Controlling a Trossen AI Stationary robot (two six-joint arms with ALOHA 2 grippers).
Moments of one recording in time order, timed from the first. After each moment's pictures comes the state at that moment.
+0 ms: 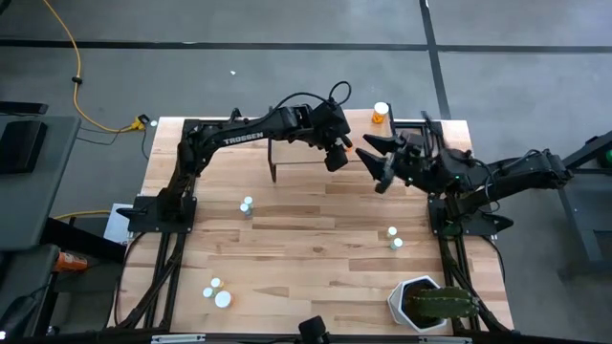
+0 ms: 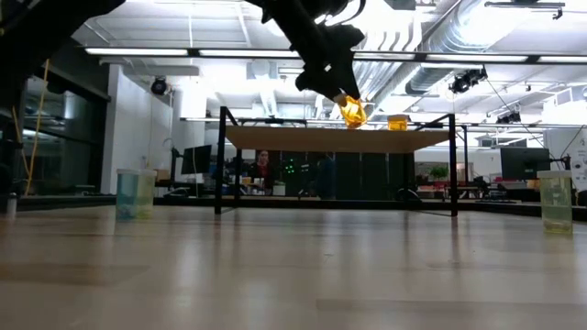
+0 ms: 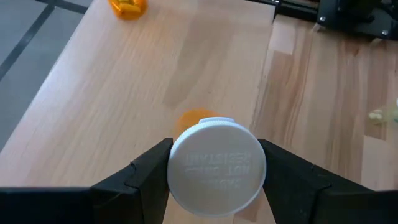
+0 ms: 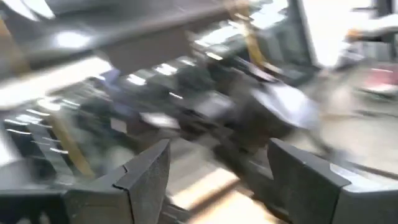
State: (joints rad) left arm 0.41 2.12 2.08 -0.80 -0.04 0.00; right arm 0.16 0.97 0.87 0.28 0.66 0.25
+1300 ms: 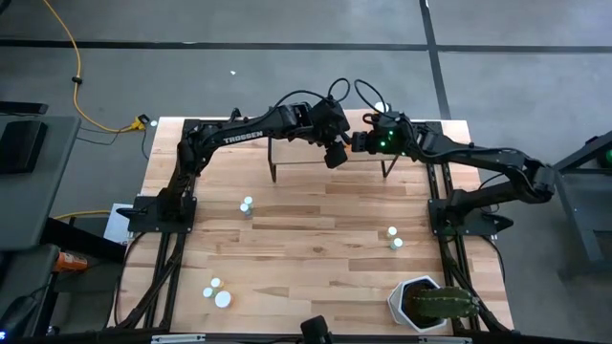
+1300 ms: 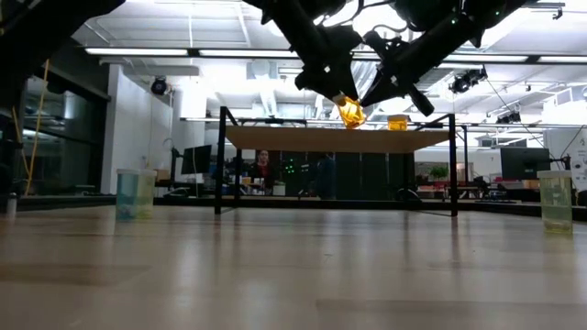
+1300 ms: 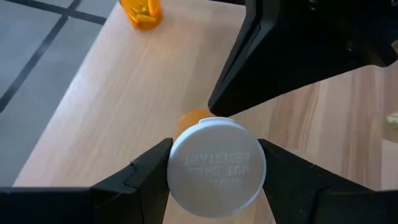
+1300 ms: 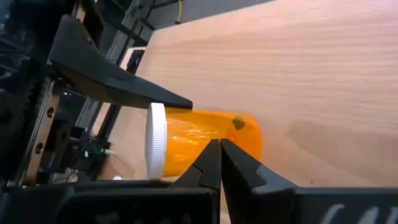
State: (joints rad) left arm 0.41 2.11 2.08 -0.78 -0.06 0.04; right arm -0.47 1.22 0.87 -0.18 0.03 0.87
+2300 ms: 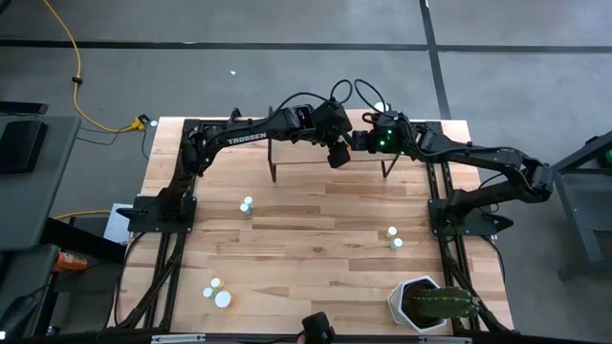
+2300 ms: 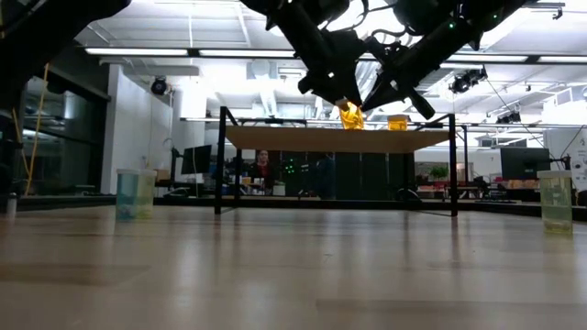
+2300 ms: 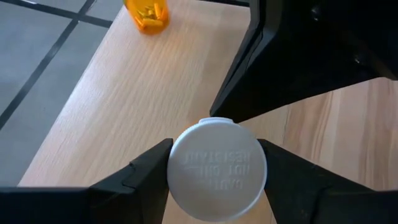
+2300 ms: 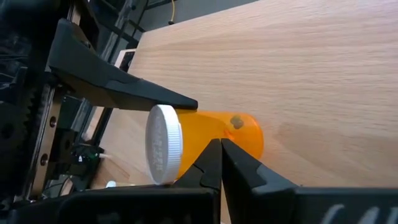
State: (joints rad) left arm 0.41 2.14 2.08 -0.73 -0.10 0.04; right arm -0.48 1.24 0.87 -0.18 0.02 0.88
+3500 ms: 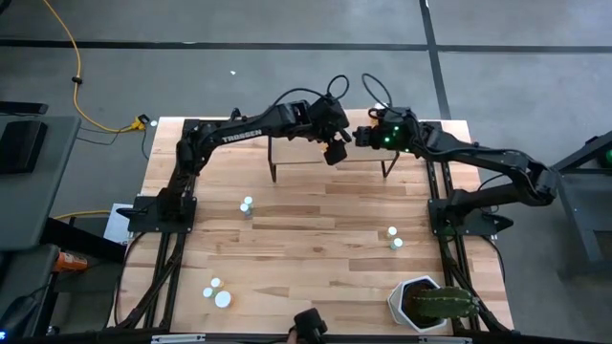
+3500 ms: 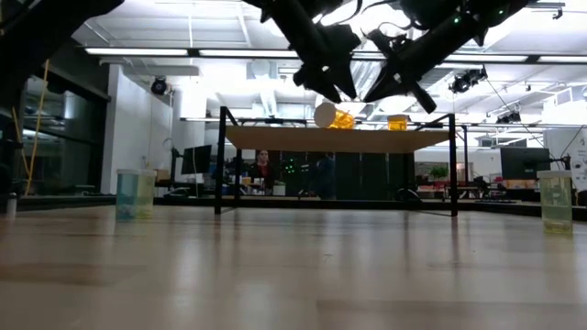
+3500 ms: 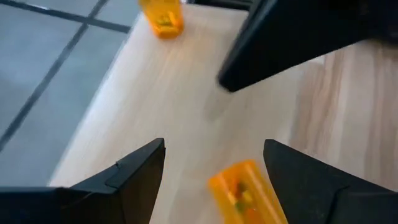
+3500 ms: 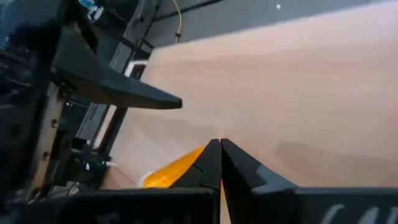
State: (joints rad) left arm 0.43 2.11 2.08 -0.77 -0.13 0.06; right arm -0.53 1.18 0.87 -0.18 0.02 0.84
